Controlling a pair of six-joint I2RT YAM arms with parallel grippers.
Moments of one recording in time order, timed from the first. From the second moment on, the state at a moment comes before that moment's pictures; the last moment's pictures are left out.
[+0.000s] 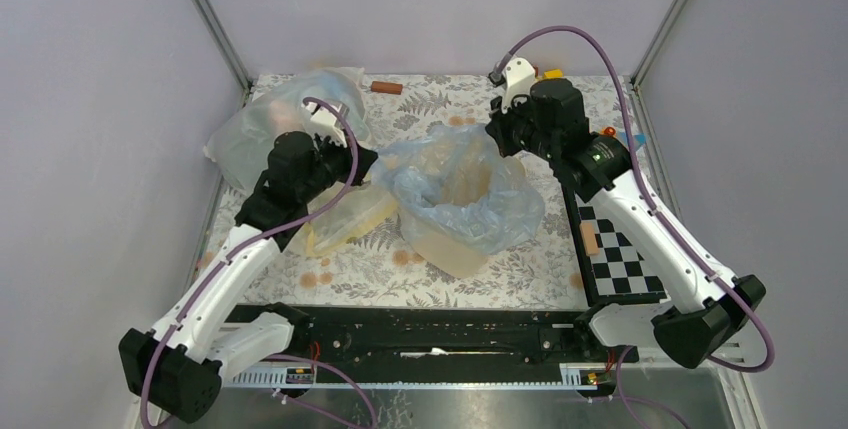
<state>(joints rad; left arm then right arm) -0.41 0.98 0.91 -0.20 0.22 -0.24 0.58 1.28 1.42 -0.56 -0.02 -0.04</state>
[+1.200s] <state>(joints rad) -0.53 1.35 0.91 -0.09 0.12 -0.47 0.30 1.60 1.51 -0.59 -0.44 0.17</state>
